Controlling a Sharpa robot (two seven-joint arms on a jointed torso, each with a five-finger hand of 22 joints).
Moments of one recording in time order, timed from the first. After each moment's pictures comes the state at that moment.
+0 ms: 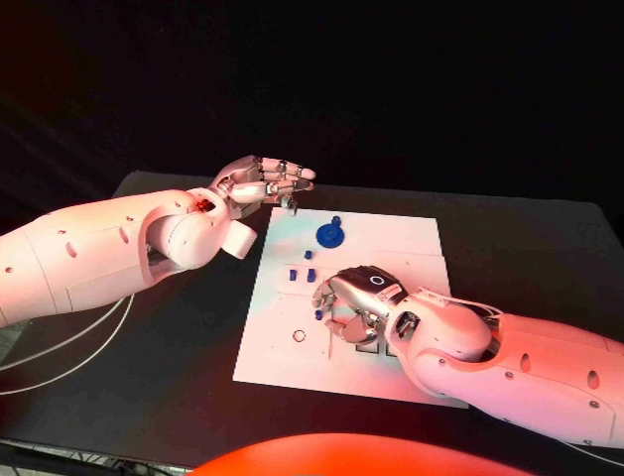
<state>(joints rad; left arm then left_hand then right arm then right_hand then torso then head) 1.19 -0.88 0.00 1.45 -0.15 -0.11 0.29 1.40 -0.23 0.54 0.10 0.31 0.83 0.20 0.30 0.25 0.88 0.14 0.54 0.19 1.00 0.06 1.24 0.45 0.17 0.93 0.16 0.97 0.67 1.08 -0.60 -0.18 1.65 -1.71 -0.37 -0.25 1.29 -0.26 0.61 -0.04 0.19 0.96 0.15 0.20 0.33 1.14 0.09 0.07 0.11 1.46 0.00 1.41 1.27 0.09 1.35 0.11 1.19 1.23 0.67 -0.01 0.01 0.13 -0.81</state>
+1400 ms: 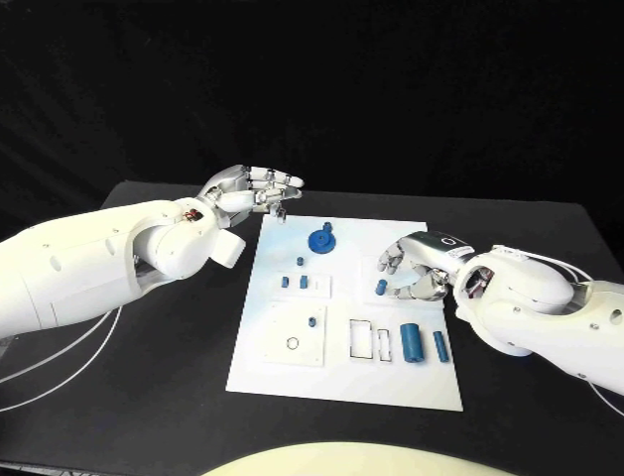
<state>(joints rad) 1.19 -0.88 0.00 1.45 -0.15 -0.10 0.28 1.40 -0.23 0.53 0.09 0.31 0.83 0.20 0.30 0.25 0.88 0.14 0.54 0.19 0.99 0.07 1.24 0.45 0.17 0.93 0.16 0.97 0.67 1.20 -0.83 -0.15 1.65 -1.59 -0.27 -0.24 1.49 -0.19 0.12 0.16 0.25 0.95 0.13 0.14 0.34 0.96 0.10 0.28 0.08 1.47 0.02 1.42 1.25 0.09 1.35 0.12 1.13 1.22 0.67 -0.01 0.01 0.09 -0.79</state>
